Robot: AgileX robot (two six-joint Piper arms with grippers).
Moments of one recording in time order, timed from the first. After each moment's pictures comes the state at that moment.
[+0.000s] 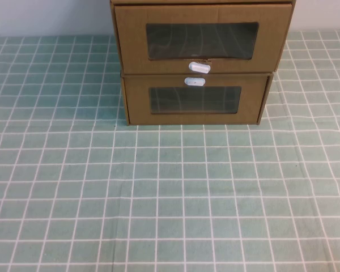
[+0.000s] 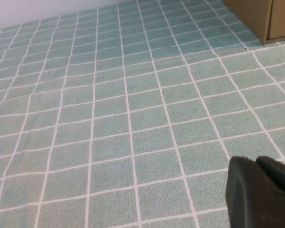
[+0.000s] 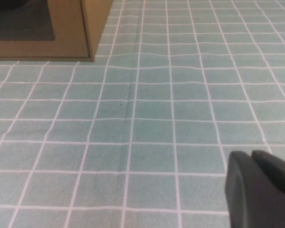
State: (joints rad) right arm 0.01 -0.01 0.03 0.17 0.36 -0.10; left arm -0.16 -0.01 0.03 0.19 0.36 -0.02
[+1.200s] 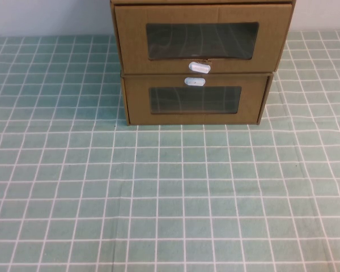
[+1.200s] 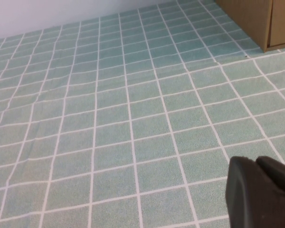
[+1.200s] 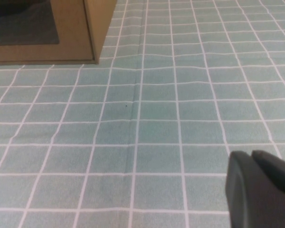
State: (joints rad) right arm 0.01 -0.01 0.03 0.20 0.36 -0.10; left arm -0.16 -0.01 0.03 0.20 0.33 -0.02
